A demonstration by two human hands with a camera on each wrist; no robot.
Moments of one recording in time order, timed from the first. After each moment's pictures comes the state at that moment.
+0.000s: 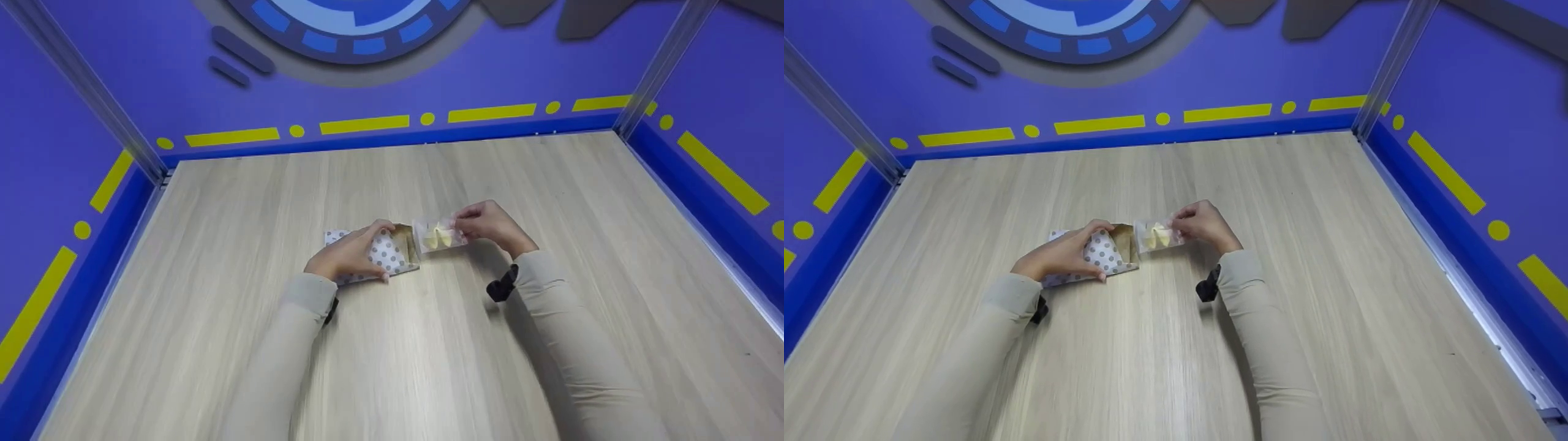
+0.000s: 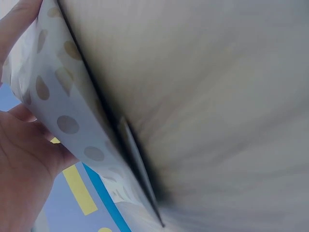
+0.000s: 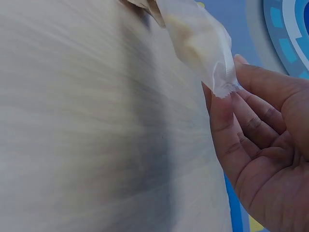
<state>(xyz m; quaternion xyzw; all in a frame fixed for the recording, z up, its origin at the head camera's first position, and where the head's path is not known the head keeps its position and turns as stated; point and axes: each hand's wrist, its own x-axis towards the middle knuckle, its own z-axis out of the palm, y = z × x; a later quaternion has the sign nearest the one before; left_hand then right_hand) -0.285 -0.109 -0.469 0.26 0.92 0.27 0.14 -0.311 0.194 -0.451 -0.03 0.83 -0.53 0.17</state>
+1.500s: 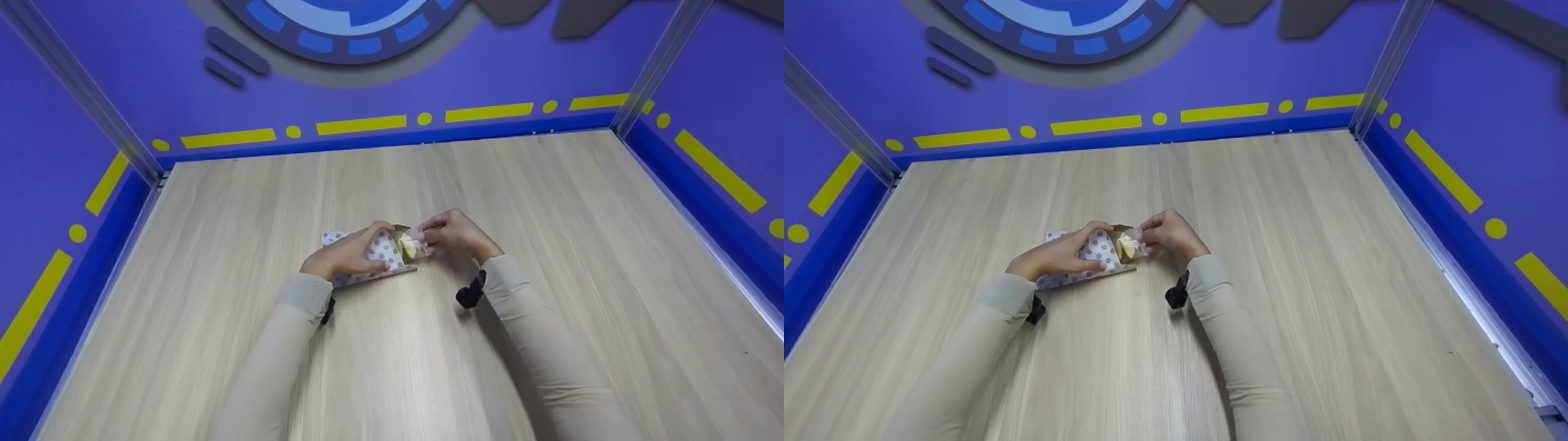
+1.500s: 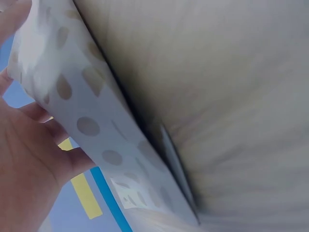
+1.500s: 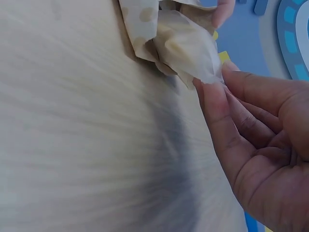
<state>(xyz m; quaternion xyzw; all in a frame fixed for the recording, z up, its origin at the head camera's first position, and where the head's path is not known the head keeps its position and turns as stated) -0.286 -0.108 -0.463 0.26 0.91 0.27 0.17 -0.309 0.146 -0.464 -0.06 0.82 -0.53 0.21</state>
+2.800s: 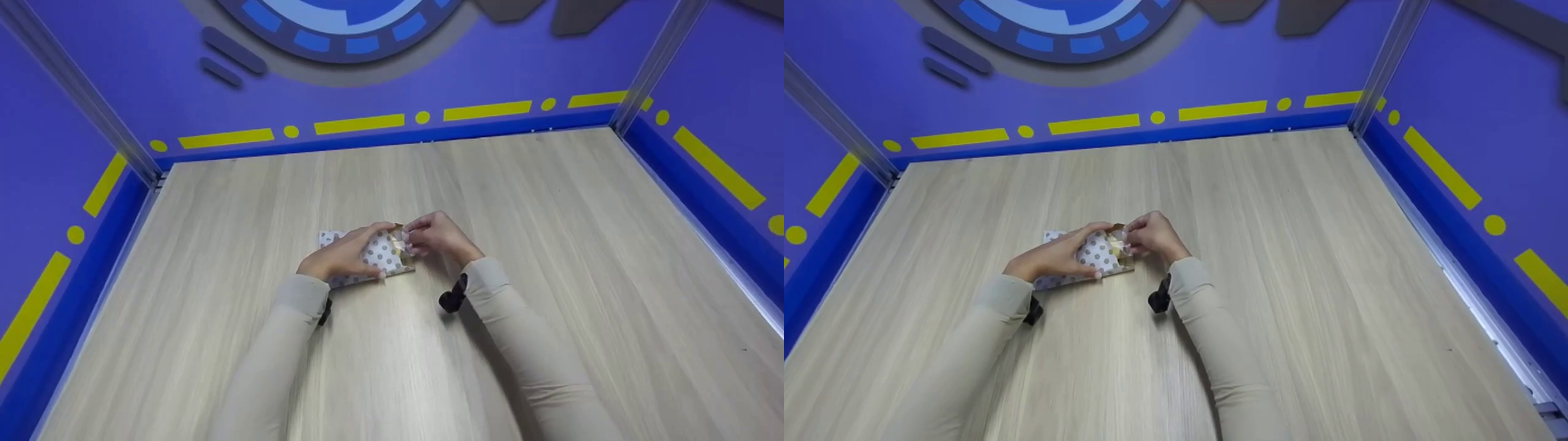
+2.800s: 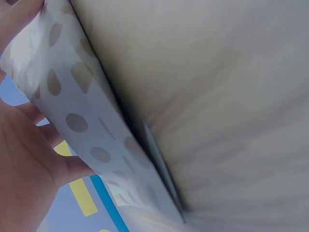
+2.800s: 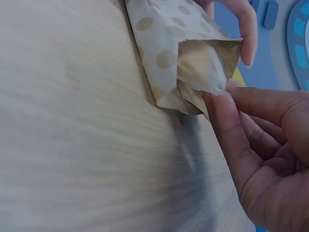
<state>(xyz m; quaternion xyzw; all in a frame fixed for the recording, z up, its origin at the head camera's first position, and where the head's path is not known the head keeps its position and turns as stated) -0.286 -0.111 -0.466 0.27 0.91 0.27 0.17 -0.306 0.117 -0.471 -0.03 0.77 -0.60 0.20</state>
